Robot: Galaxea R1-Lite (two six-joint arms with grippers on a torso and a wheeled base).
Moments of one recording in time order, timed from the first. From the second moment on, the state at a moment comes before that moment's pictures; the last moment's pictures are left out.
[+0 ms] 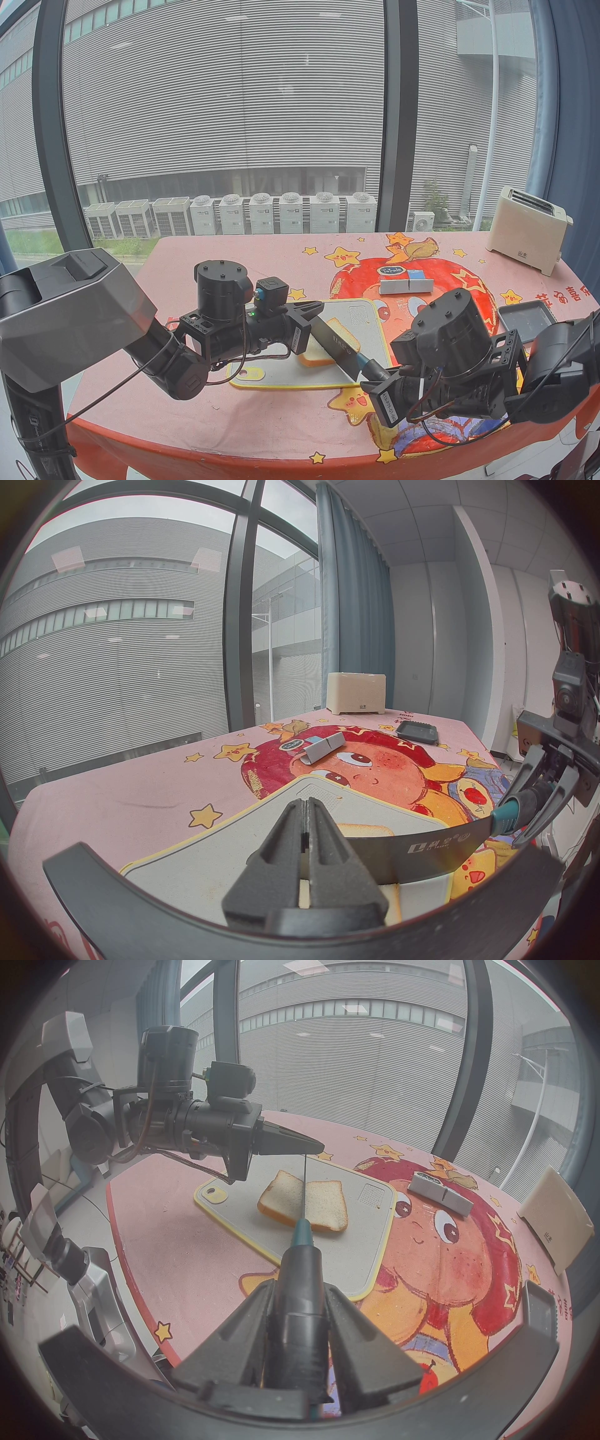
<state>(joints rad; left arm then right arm) -0.56 2.19 -0.88 -1.03 -0.30 0.06 0.88 1.75 -0.76 -0.19 -0.24 0.19</state>
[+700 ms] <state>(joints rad) -0.54 2.17 -0.91 -1.00 -0.31 0.06 0.87 1.79 -0.78 -0.20 -0.24 0.21</state>
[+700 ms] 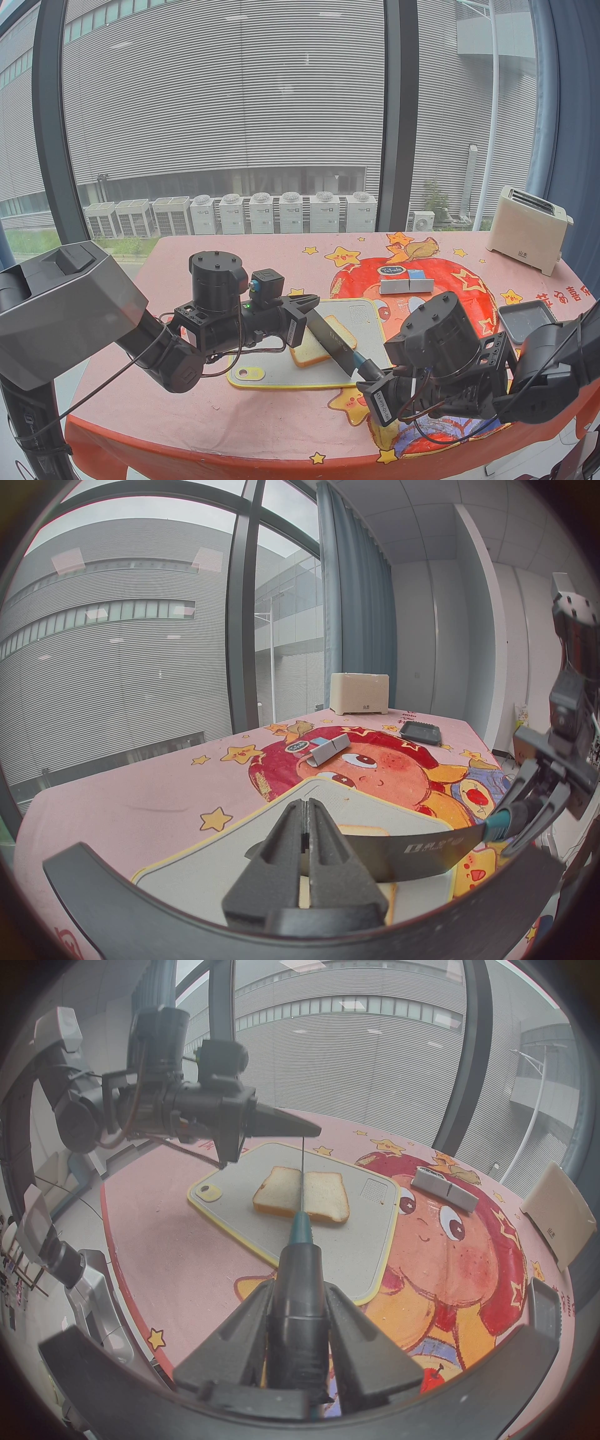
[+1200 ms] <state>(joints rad) -0.54 2.17 -0.88 -1.01 -0.30 0.06 0.87 1.74 -0.77 -0.19 -0.24 0.21</state>
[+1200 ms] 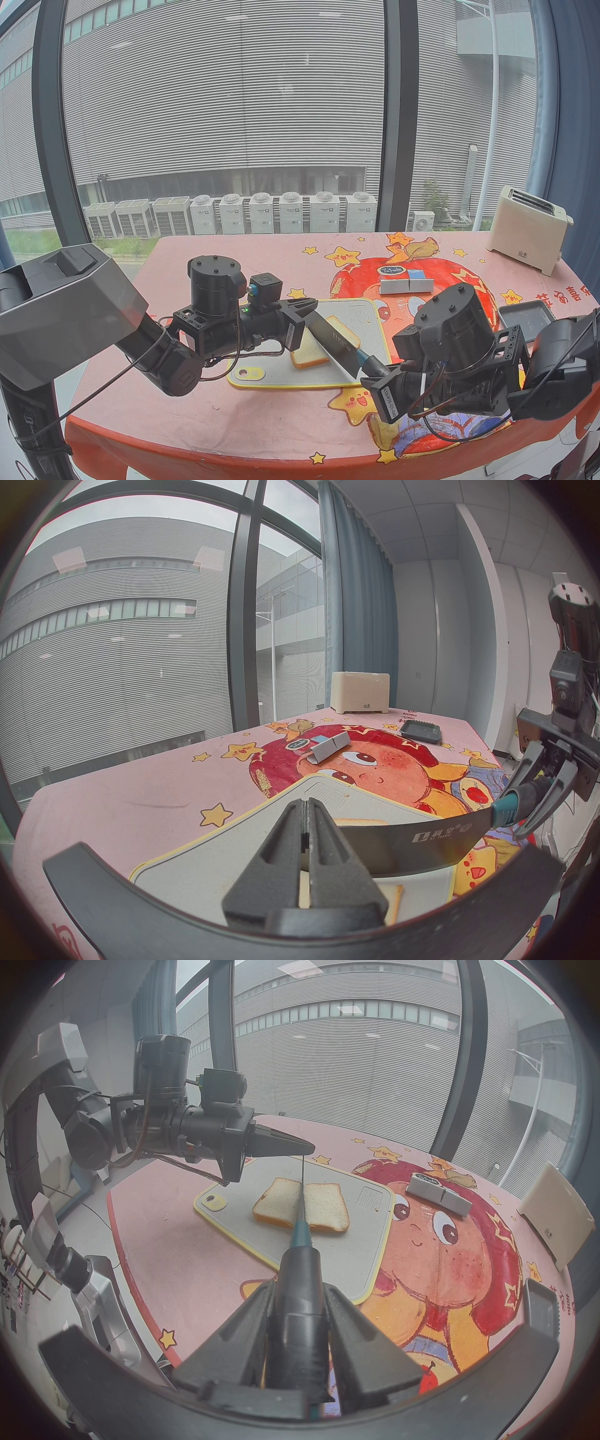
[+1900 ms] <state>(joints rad) -0.54 2.17 -0.91 -1.00 -0.30 0.06 0.88 1.76 -0.78 -0.20 -0.24 0.21</state>
